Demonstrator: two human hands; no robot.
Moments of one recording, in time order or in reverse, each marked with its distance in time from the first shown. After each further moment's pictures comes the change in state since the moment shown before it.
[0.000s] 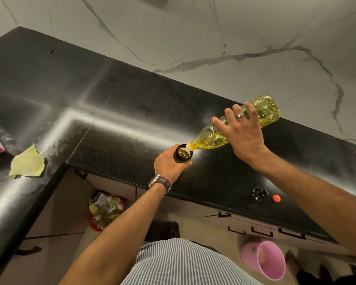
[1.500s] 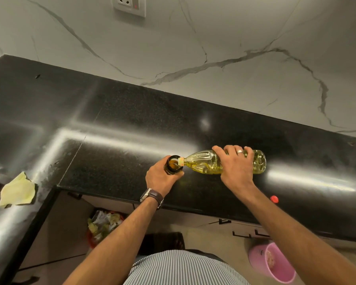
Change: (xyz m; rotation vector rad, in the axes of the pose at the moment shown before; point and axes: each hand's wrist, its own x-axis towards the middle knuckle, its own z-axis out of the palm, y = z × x) left_hand 0.002 -0.001 0.000 -0.005 -0.013 0.025; right_hand -0.060 -0.046 0.048 0.535 -0.206 0.371
